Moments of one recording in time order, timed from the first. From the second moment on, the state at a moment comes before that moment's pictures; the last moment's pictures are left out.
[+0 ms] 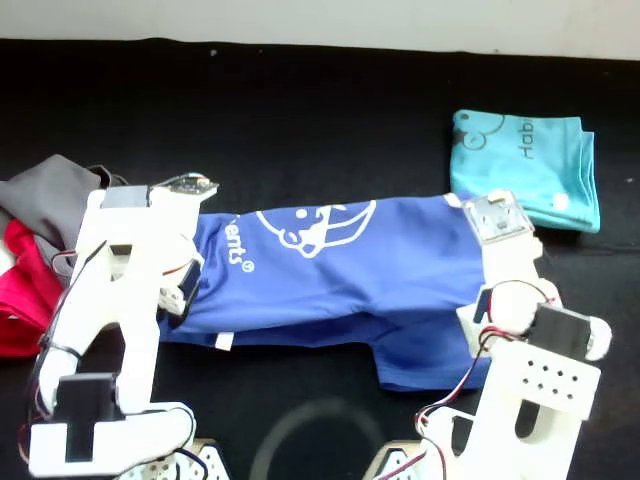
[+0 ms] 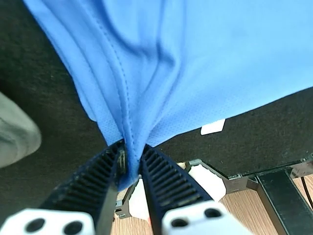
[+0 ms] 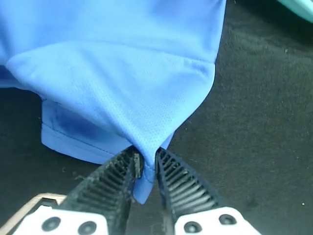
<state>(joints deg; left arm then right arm) -10.0 -10.9 30.2 86.7 -18.9 14.8 -53.8 42.8 86.2 37.0</state>
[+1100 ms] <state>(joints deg) -12.9 -13.8 25.6 81.1 -18.9 18.2 -54.7 48.7 81.5 43.3</state>
